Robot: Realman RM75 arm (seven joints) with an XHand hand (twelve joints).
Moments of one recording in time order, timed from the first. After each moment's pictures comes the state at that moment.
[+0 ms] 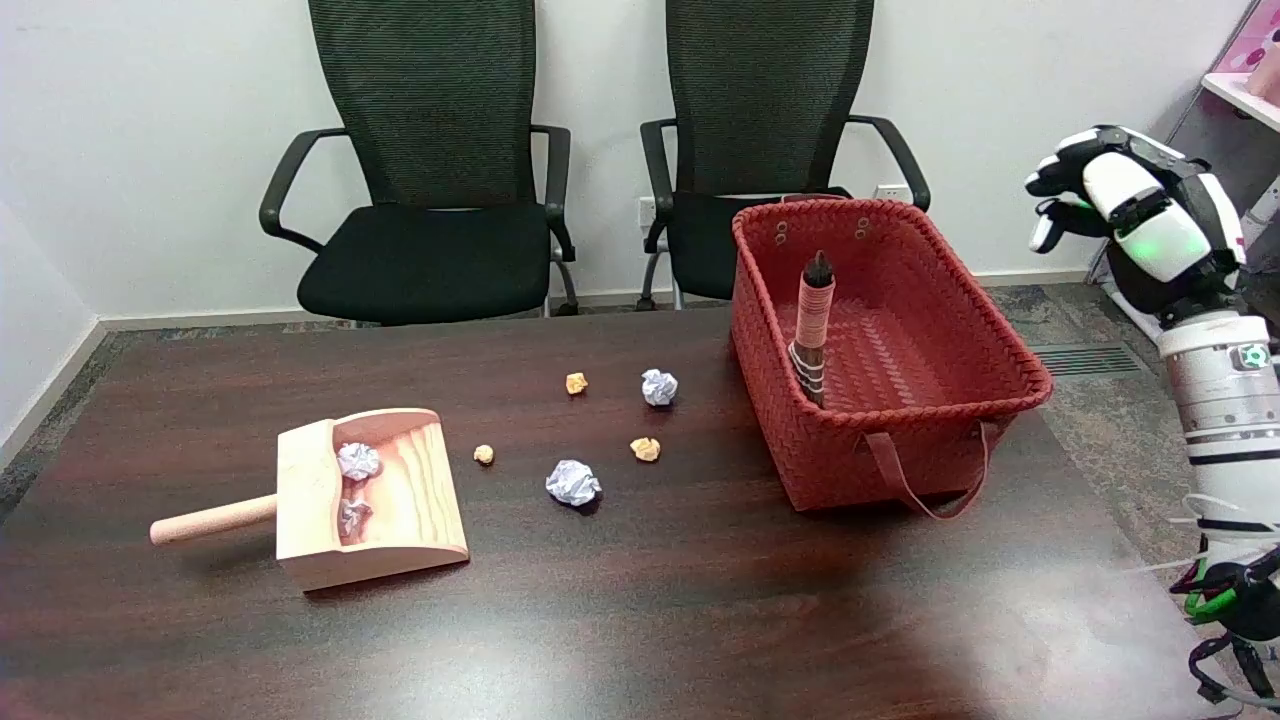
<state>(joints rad) -0.22 -0.46 1.02 -1.27 1.42 -1.41 -1.77</state>
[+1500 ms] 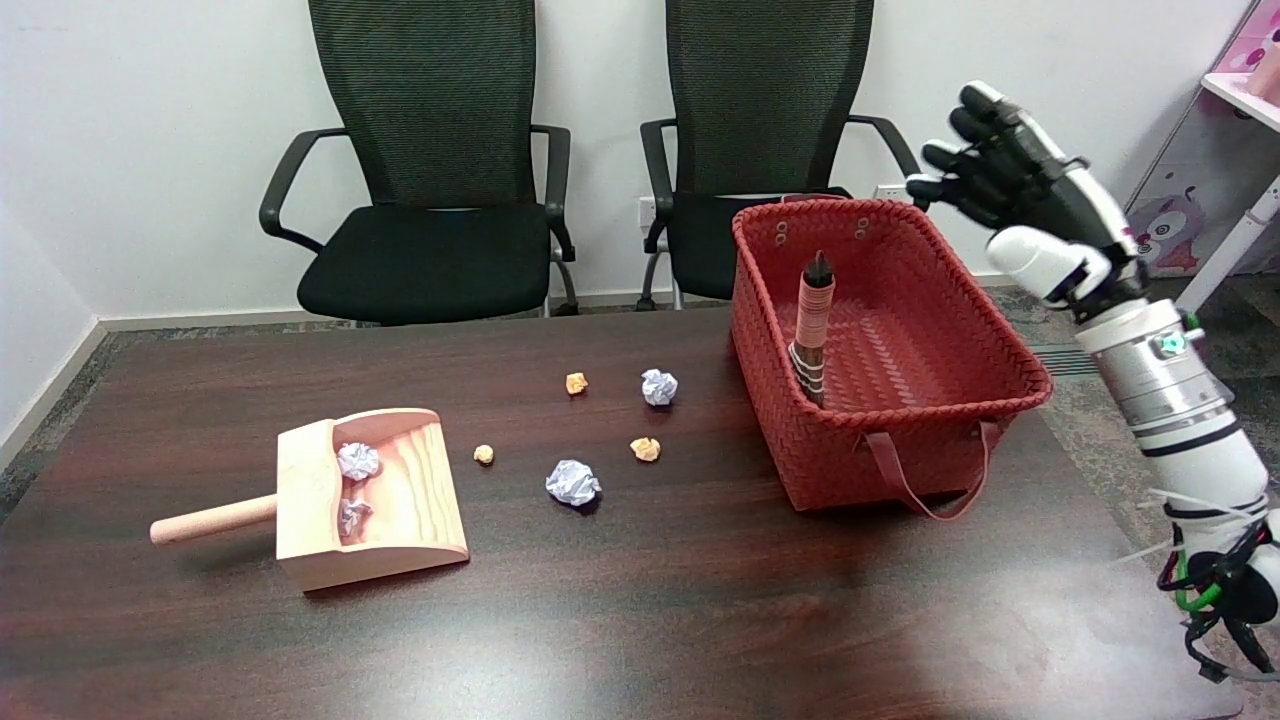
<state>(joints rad) -0.21 -0.45 1.08 -1.33 1.13 -1.26 -1.73</state>
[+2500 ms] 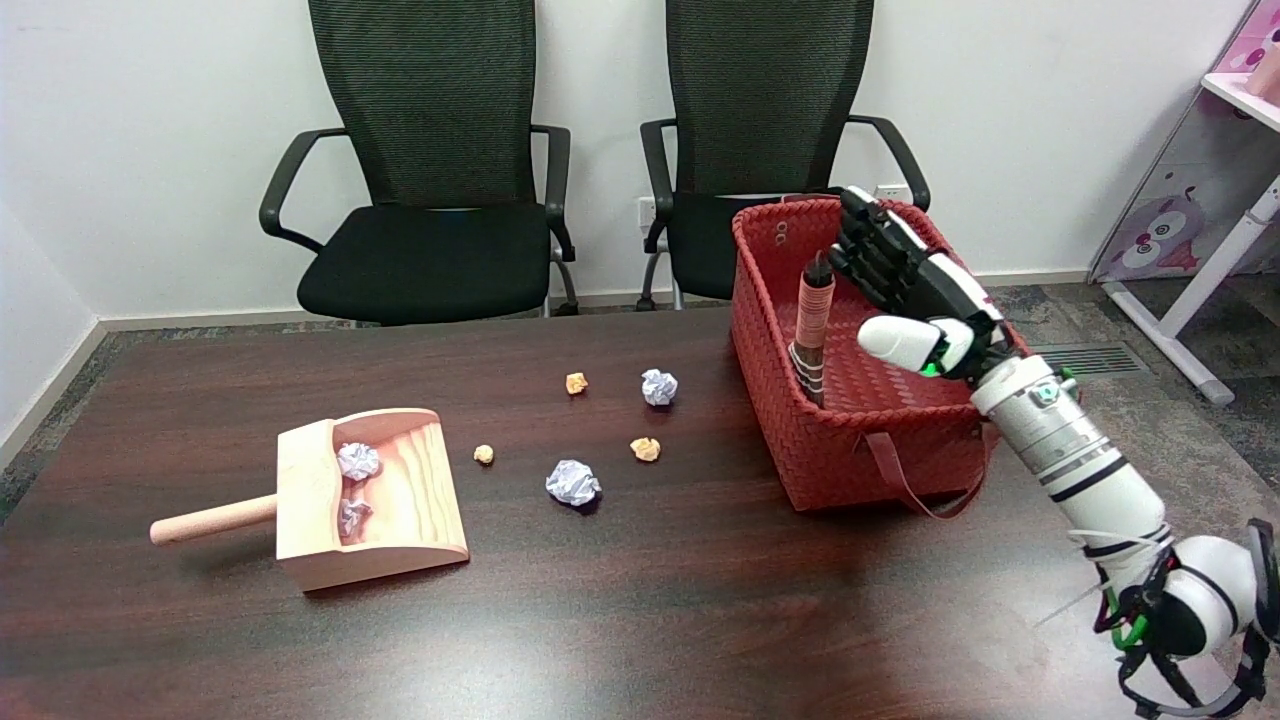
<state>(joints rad) -0.16 -0.59 1.04 -1.38 1.01 -0.97 -1.76</state>
